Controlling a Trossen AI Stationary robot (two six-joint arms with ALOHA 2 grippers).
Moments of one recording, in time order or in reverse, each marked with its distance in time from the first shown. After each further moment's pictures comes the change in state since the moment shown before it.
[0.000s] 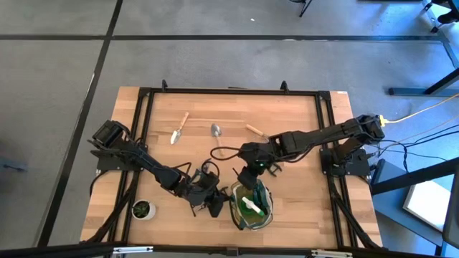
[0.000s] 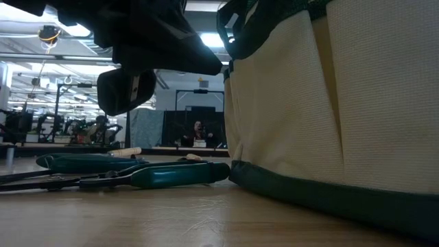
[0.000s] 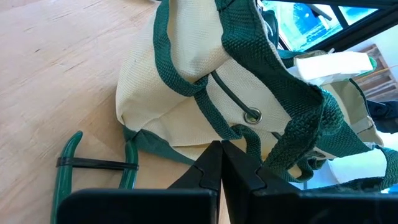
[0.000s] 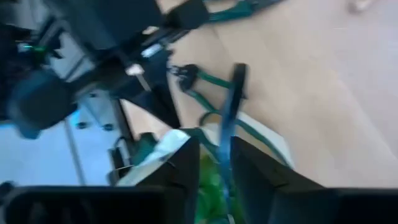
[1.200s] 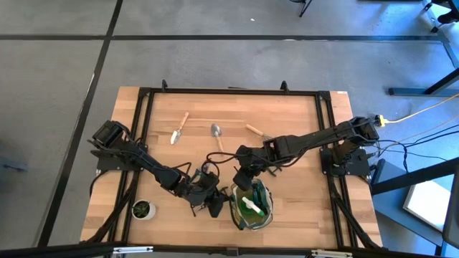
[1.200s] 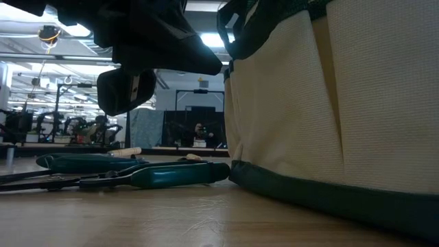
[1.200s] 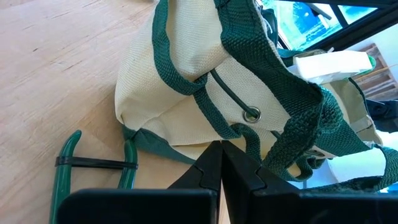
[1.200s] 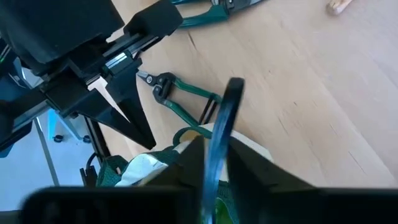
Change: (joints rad) left arm 0.000 0.000 0.000 0.000 0.003 0.000; right arm 0.014 0.064 0.000 0.018 0.077 0.024
